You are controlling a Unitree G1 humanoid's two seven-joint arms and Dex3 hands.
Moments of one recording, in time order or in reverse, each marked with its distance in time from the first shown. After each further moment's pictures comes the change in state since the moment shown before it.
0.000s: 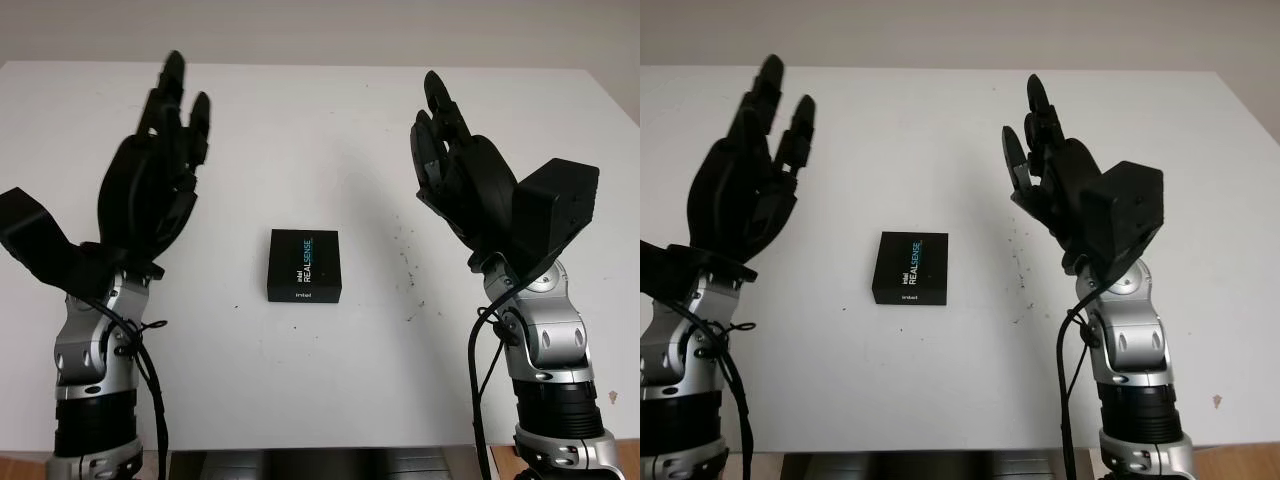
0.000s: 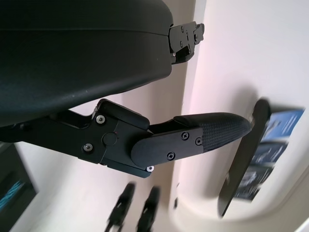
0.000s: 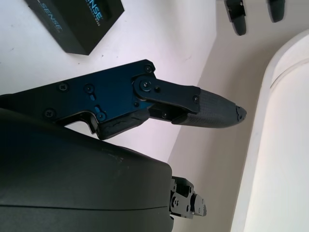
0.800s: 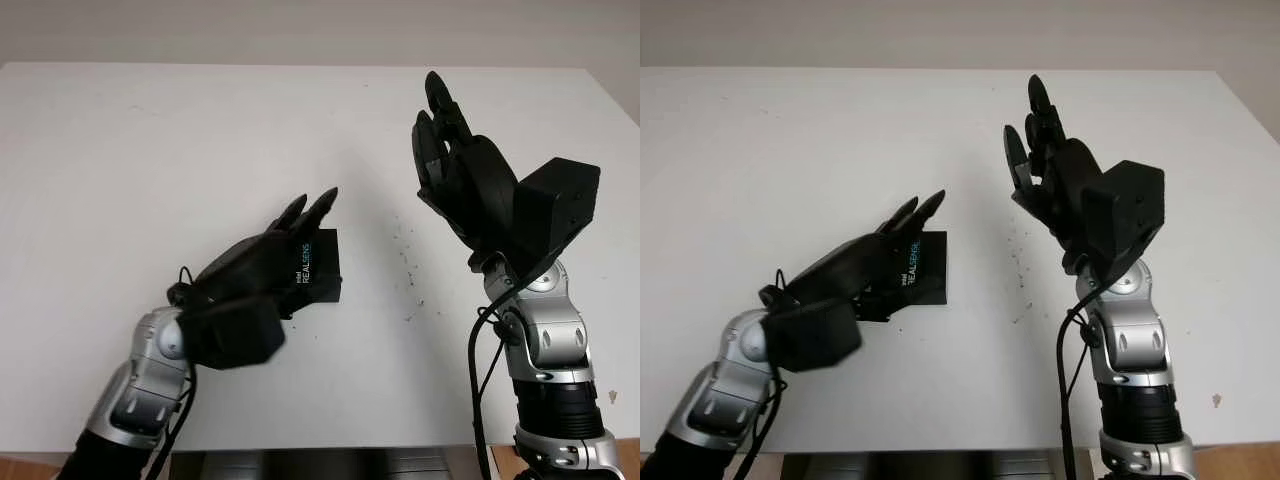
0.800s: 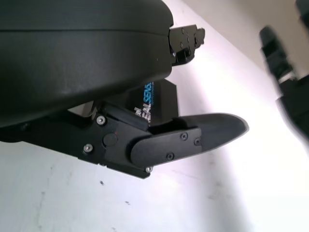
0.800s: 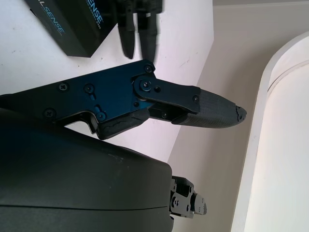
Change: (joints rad) left arm 0.230 0.159 -0.363 -0.206 0.507 0.047 -0.312; right arm -0.003 -0.015 -0.026 -0.008 0.048 0.012 0.033
